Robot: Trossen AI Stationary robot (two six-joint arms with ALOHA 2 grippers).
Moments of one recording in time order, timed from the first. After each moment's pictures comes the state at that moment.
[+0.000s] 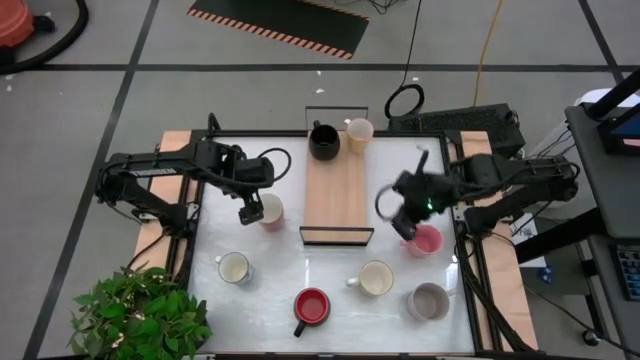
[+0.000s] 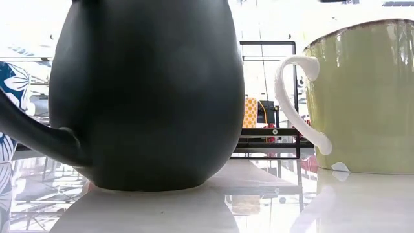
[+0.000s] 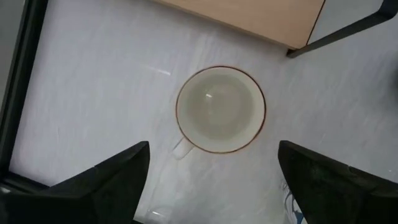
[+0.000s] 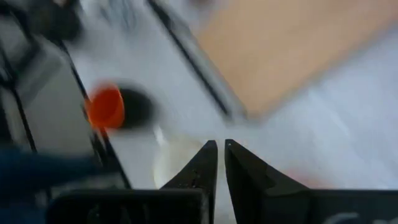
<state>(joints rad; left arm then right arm) 0.04 1.42 1.55 -1.45 -0.12 -0.28 0.19 1.25 1.48 -1.26 0.00 0.89</state>
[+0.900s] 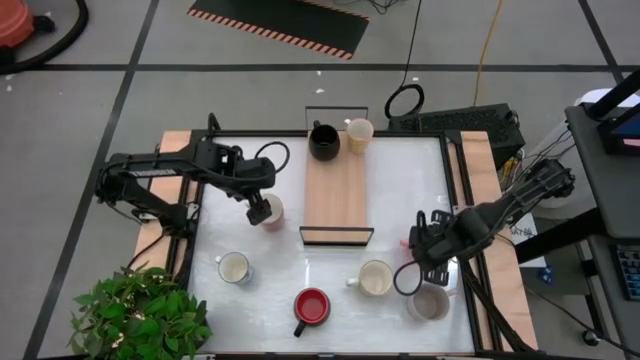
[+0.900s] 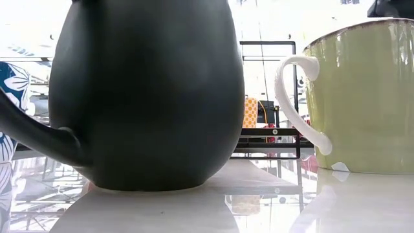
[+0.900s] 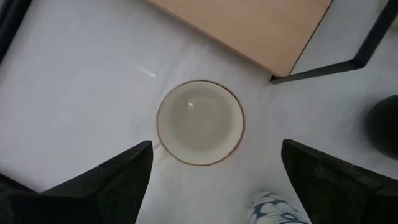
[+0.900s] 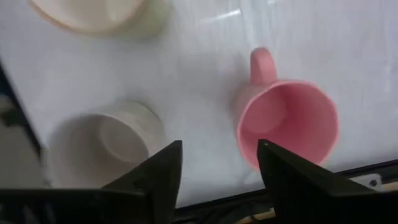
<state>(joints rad) 0.02 1.42 1.55 -1.39 -0.10 -0.48 0.53 1.26 1.17 -1.41 0.02 0.78</state>
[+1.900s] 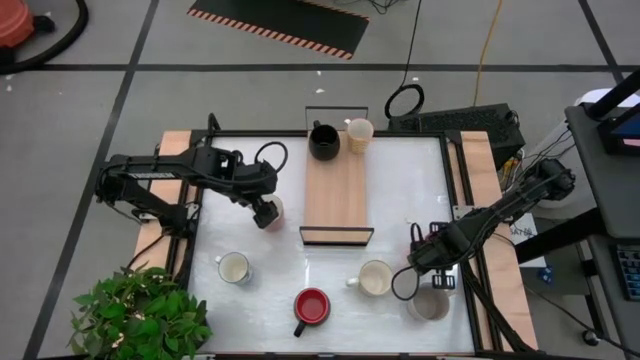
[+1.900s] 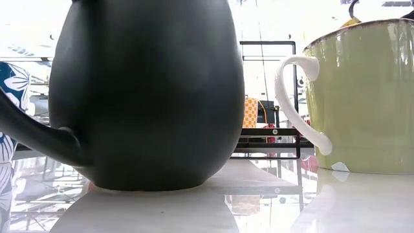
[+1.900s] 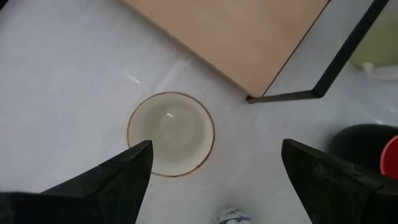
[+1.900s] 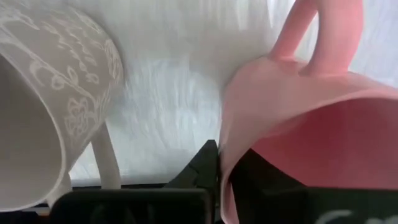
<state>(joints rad) -0.02 1.42 1.55 -1.32 -0.10 -0.64 0.54 1.25 0.81 -1.17 -0.18 0.64</state>
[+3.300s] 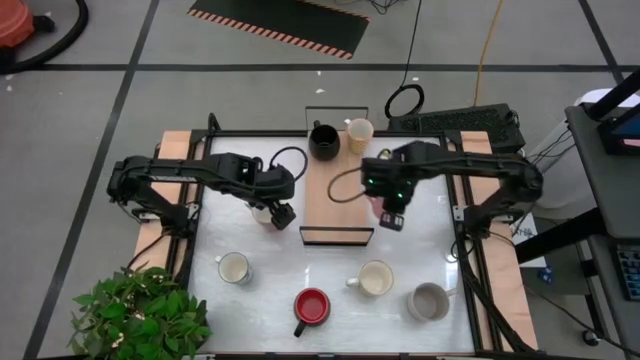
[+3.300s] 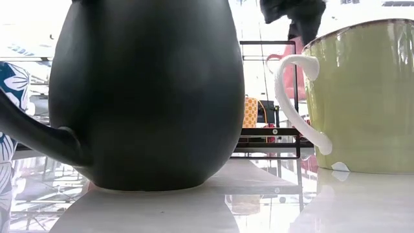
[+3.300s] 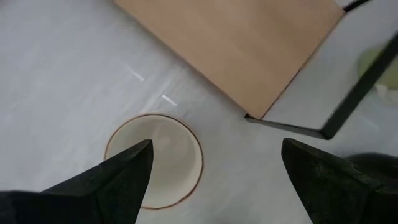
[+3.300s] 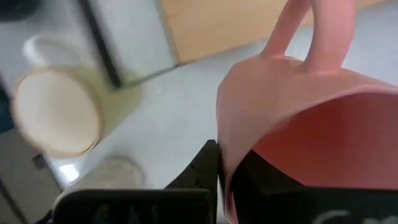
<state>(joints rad) -0.01 1.54 1.55 -1.23 -0.13 -0.69 -0.11 1.57 1.55 -1.51 -0.14 0.21</state>
